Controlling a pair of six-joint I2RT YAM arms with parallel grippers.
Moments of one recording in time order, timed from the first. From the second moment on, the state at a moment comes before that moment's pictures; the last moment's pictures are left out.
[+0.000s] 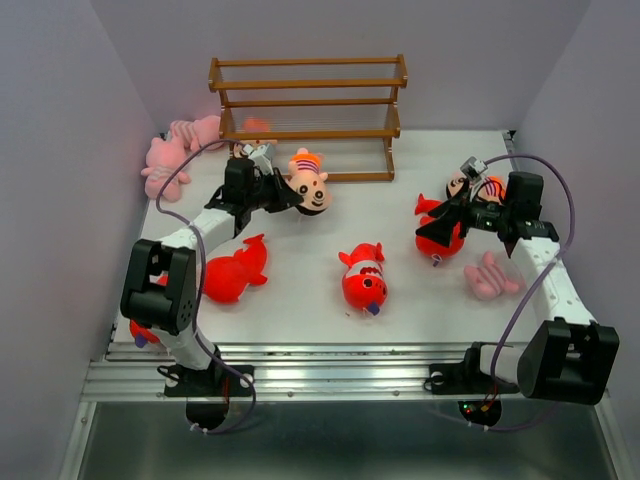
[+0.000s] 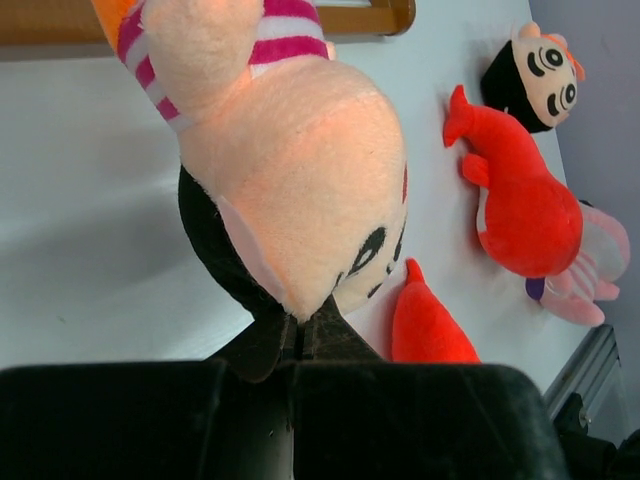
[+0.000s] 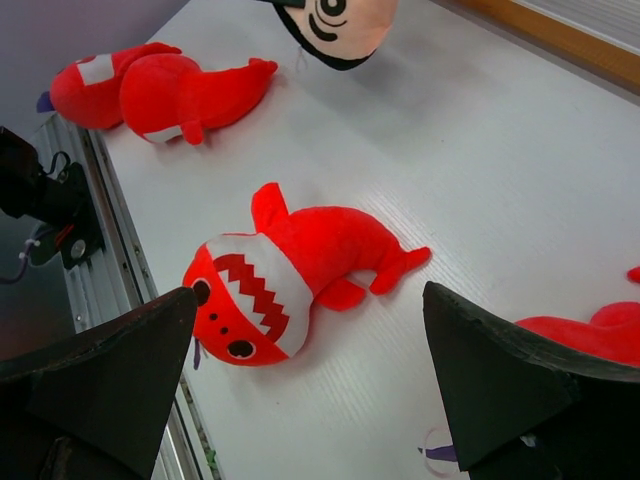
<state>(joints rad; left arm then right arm) -0.27 1.63 1.01 0.15 0.48 -0.52 -0.14 1.21 0.93 -0.35 -1.17 -0.19</state>
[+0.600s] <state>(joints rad) -0.23 1.90 1.30 0.09 0.41 -0.52 -0.14 1.19 0.93 -0.35 -1.18 -0.19</state>
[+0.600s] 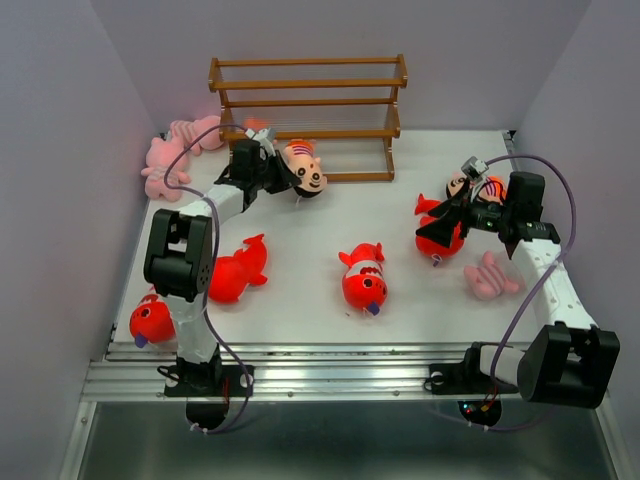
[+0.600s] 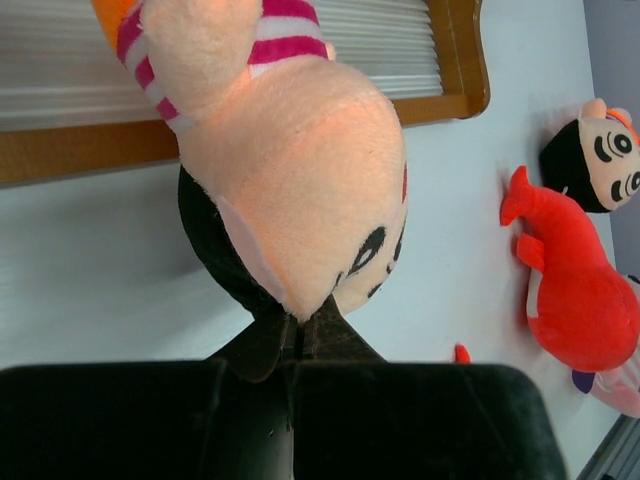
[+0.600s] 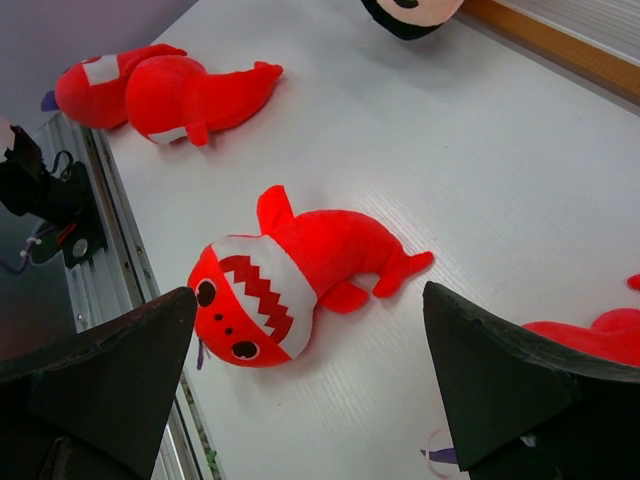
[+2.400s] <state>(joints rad) -0.20 2.15 1.65 -0.05 0.30 -0.49 -0.14 1.19 0.93 -0.35 -1.20 -0.21</state>
